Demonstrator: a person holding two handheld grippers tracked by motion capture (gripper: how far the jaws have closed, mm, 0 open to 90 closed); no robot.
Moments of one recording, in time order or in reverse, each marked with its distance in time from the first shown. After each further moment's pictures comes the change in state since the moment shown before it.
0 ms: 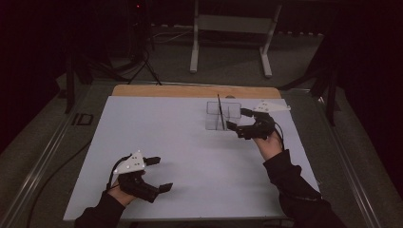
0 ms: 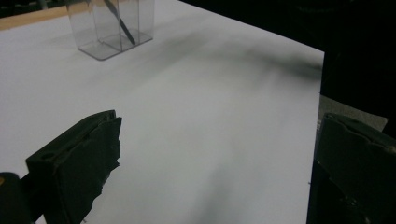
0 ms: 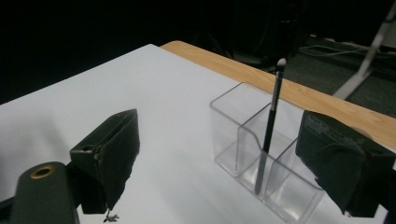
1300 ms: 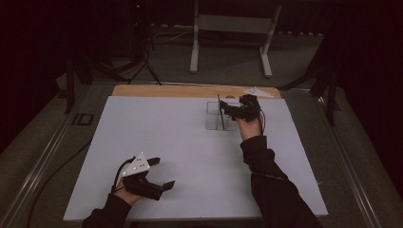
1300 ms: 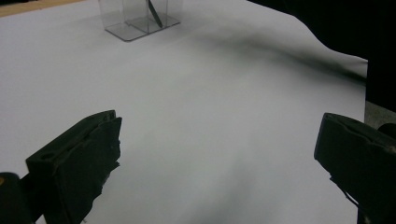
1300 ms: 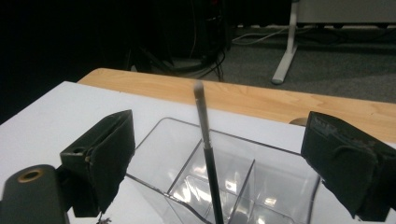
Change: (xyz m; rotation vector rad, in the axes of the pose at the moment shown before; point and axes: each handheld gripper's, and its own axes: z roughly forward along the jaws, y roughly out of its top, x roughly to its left) left arm 0.005 -0.021 0.020 0.020 0.105 -0.029; right arm -0.030 0.013 0.066 -0.030 -0.286 0.229
